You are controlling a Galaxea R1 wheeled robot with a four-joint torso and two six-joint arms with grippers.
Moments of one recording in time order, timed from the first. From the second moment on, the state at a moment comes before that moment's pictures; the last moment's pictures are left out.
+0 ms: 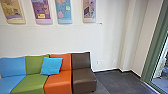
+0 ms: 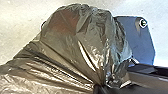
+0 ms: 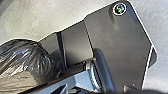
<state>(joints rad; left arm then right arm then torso) 1.46 3.04 -2.87 -0.93 0.18 0.92 -1.55 3.00 -2.62 0.01 0.04 0.26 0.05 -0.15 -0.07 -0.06</state>
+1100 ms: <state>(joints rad) 1.46 3.05 -2.87 -0.93 0.18 0.92 -1.53 3.00 -2.62 0.01 0.05 0.26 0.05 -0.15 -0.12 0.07</state>
